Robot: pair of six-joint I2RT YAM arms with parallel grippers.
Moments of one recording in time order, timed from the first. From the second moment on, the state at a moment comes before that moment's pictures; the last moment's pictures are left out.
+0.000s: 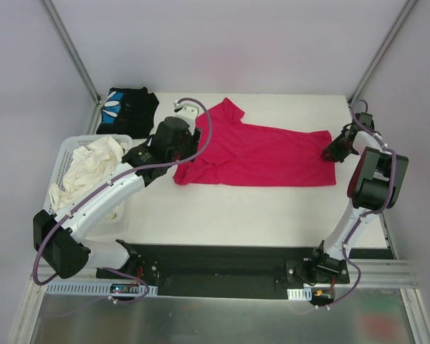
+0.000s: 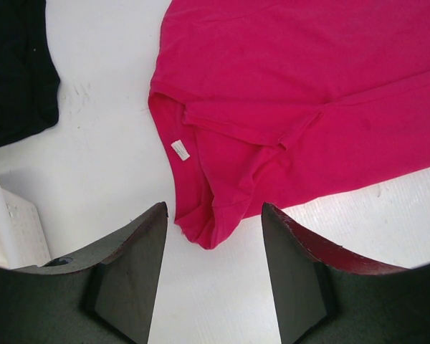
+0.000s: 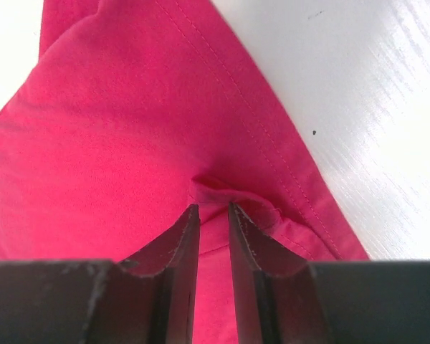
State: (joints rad) left arm -0.67 1.29 1.20 -0.49 -0.32 -0.13; right arm -0.30 1.97 1.40 -0.54 -0.17 0.54
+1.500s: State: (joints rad) left arm -0.67 1.31 1.22 -0.49 -0.32 -0.13; right arm -0.34 1.95 1.32 -0.52 -0.11 0.54
